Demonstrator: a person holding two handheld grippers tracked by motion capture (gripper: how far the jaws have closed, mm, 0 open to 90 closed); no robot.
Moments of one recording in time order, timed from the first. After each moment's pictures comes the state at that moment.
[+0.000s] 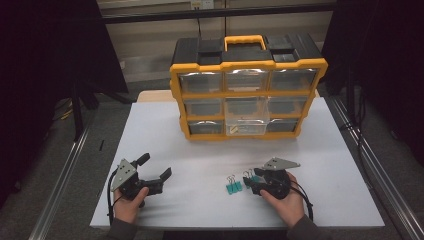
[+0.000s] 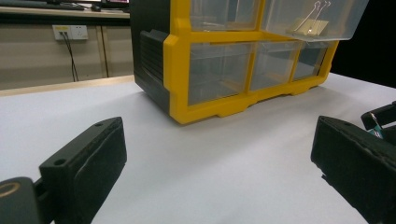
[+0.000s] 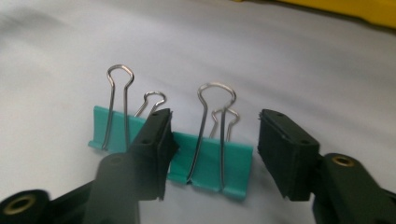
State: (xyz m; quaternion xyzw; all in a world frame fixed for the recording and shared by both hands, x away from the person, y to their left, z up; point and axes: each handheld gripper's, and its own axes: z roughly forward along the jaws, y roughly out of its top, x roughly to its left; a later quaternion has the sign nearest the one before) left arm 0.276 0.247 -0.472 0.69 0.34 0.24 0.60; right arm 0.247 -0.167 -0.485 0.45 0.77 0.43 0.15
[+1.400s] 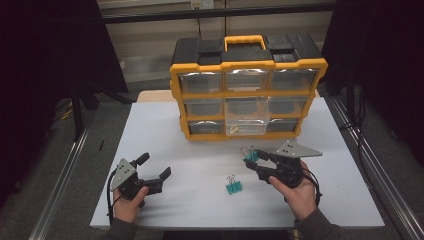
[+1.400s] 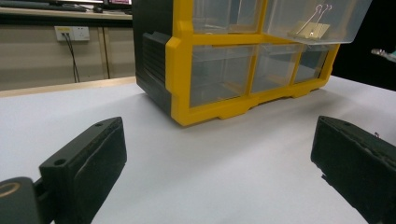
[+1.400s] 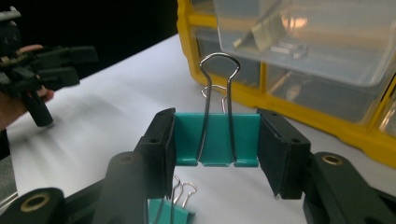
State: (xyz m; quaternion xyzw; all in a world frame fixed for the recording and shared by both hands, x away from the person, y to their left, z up) left arm 0.276 0.249 -0.472 0.69 0.34 0.24 0.59; right arm 0.247 -0.179 -0.417 0.40 0.72 0.54 0.17
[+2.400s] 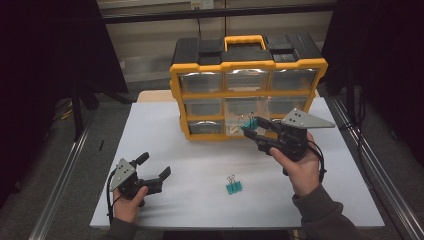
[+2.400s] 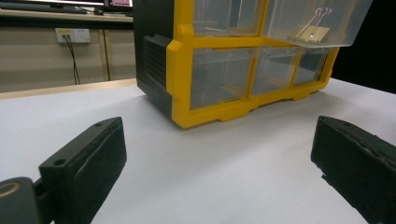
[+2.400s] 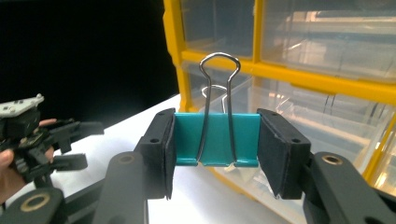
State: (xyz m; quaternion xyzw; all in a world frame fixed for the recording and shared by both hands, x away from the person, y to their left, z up) left arm 0.277 0.249 -0.471 0.68 0.34 0.24 0.60; right arm 0.269 -0.174 -0.333 0.36 0.69 0.58 0.22
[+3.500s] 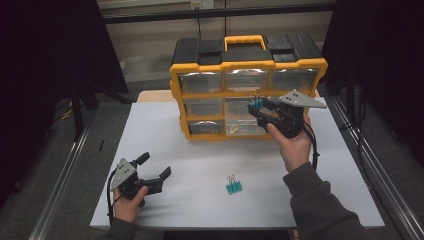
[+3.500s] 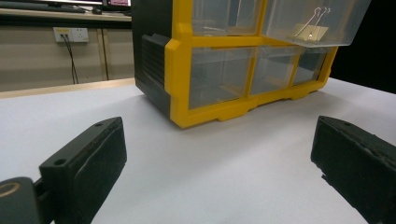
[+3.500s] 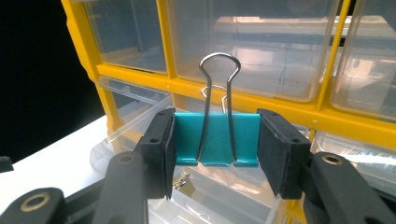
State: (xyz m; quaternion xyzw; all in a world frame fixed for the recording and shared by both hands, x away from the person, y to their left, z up) left arm 0.278 0.248 -0.472 0.68 0.34 0.24 0.60; right arm 0.323 -0.182 -0.336 0.43 0.66 0.55 0.28
